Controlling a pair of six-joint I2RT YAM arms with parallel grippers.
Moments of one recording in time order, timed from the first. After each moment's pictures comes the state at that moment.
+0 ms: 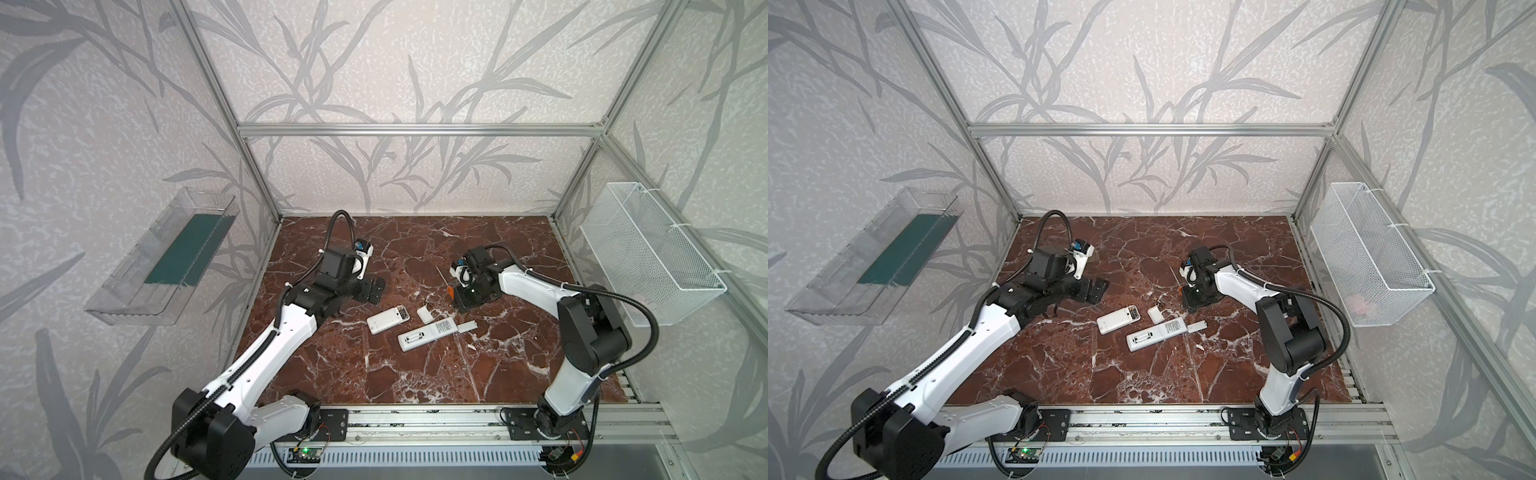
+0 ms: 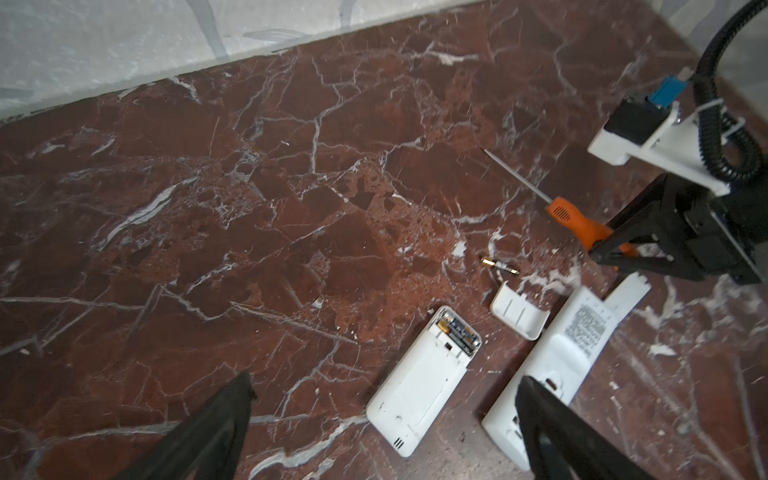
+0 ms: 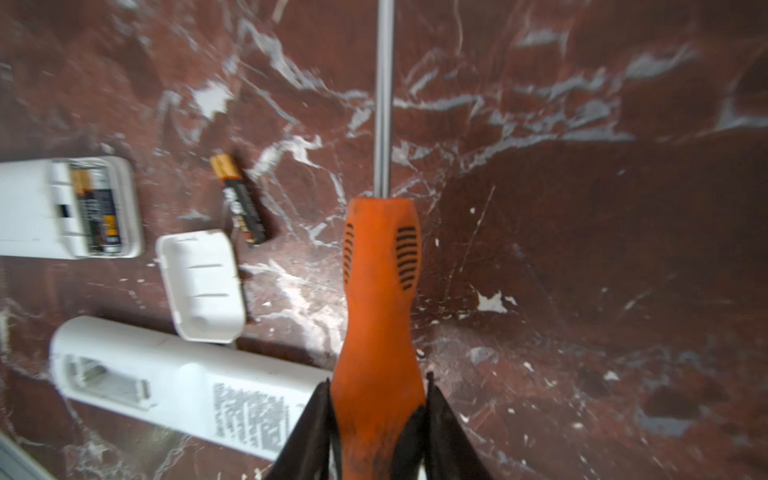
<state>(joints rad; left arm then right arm) -0.40 1.13 0.96 -0.51 0.10 -0.16 0.42 1.71 1.15 -0.66 -0.27 0.10</state>
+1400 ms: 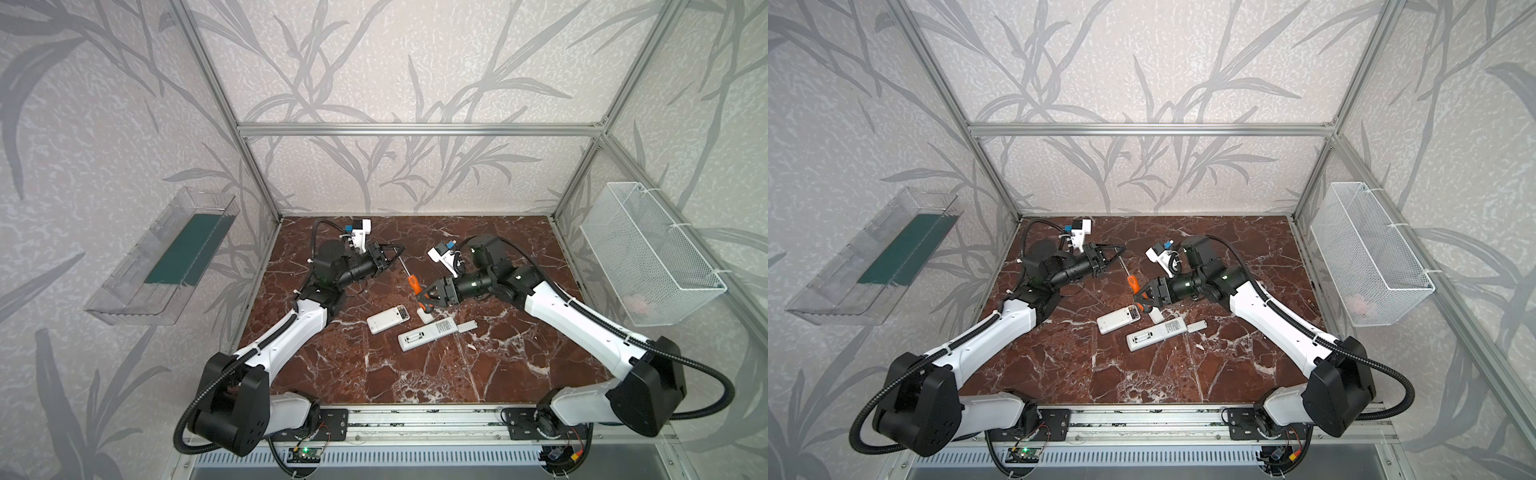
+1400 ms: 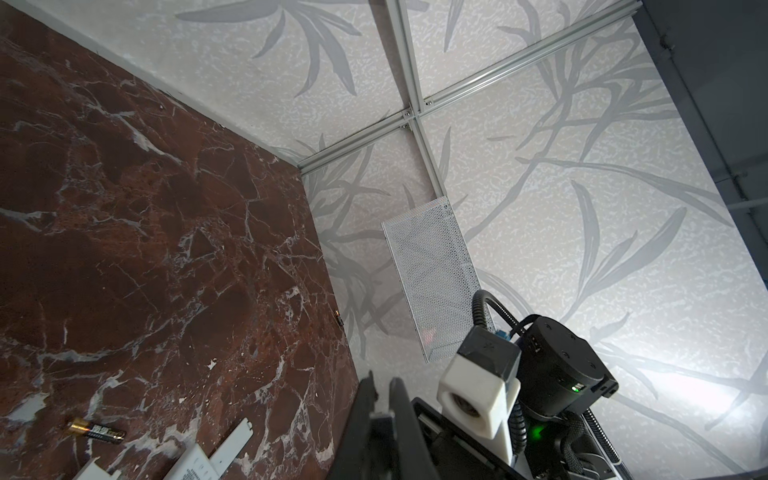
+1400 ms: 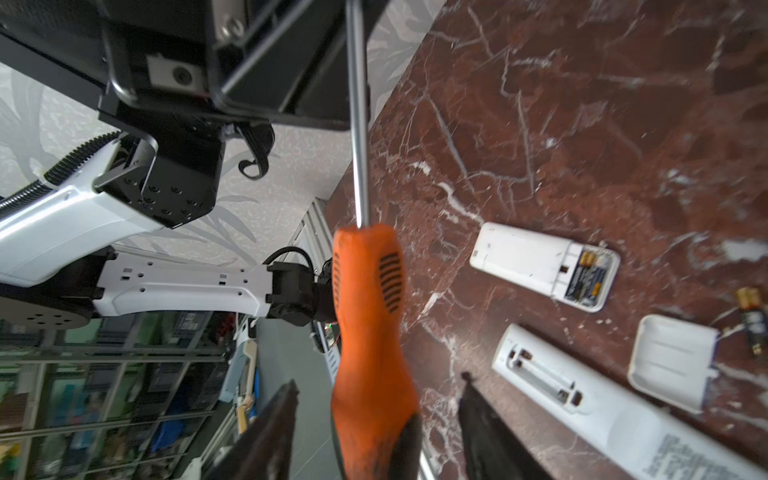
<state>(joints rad) -0.34 1.30 0.82 0.45 0.63 -1.17 0.58 1.39 1.15 -0.40 -0.80 0.46</state>
